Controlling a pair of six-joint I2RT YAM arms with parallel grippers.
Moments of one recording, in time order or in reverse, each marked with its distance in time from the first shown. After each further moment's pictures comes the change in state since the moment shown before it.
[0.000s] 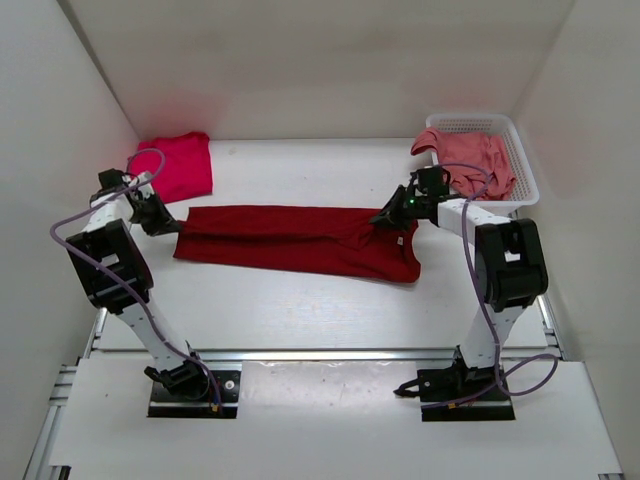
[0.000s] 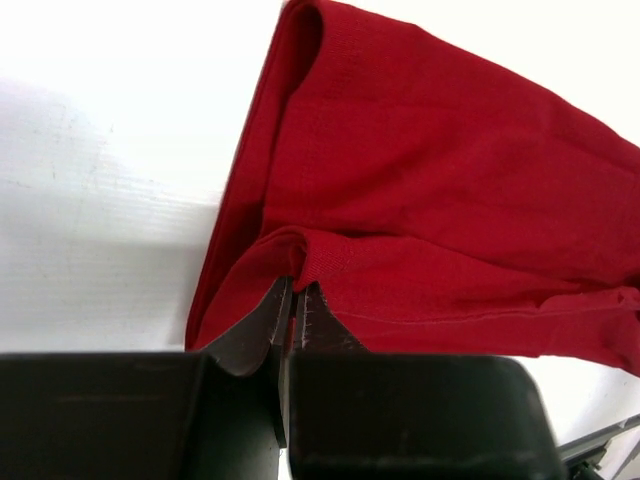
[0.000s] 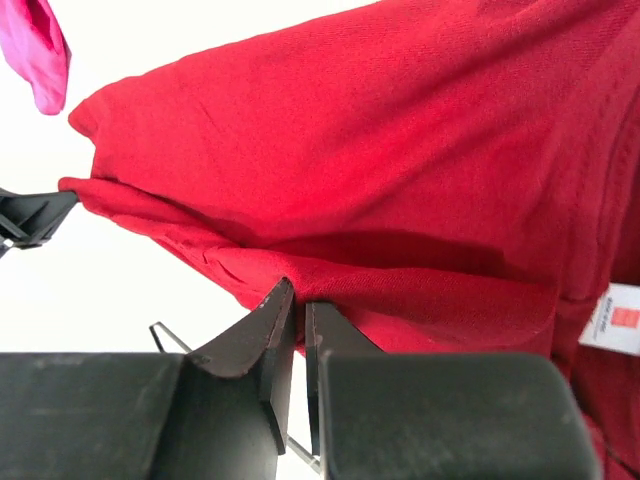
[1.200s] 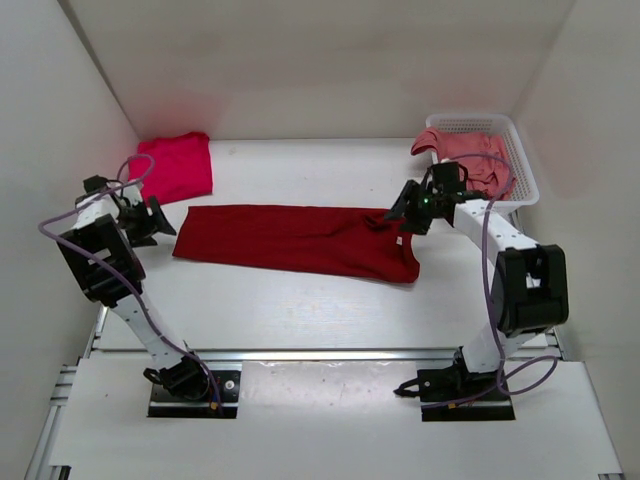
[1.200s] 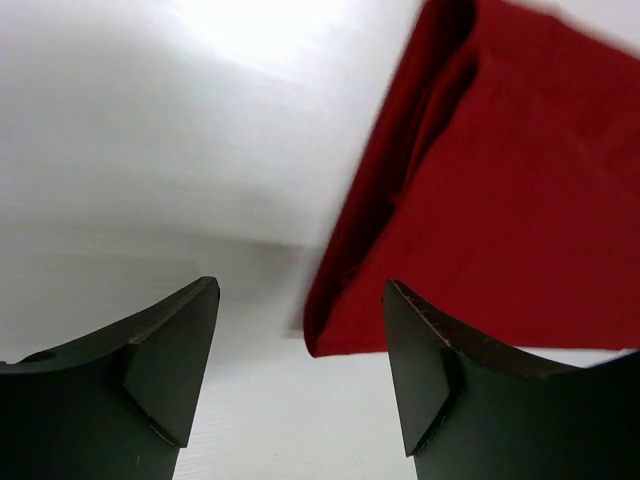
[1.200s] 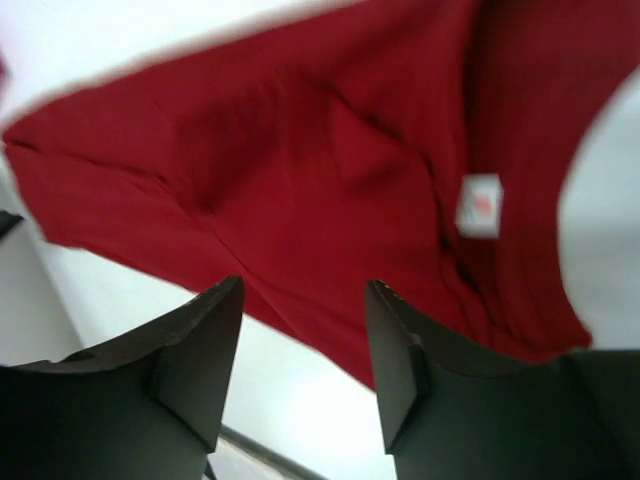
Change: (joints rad) left arm 0.095 0.119 0.129 -0.099 -0.026 0.174; right arm -0.024 -0.155 0.039 -0.206 0.172 -0.126
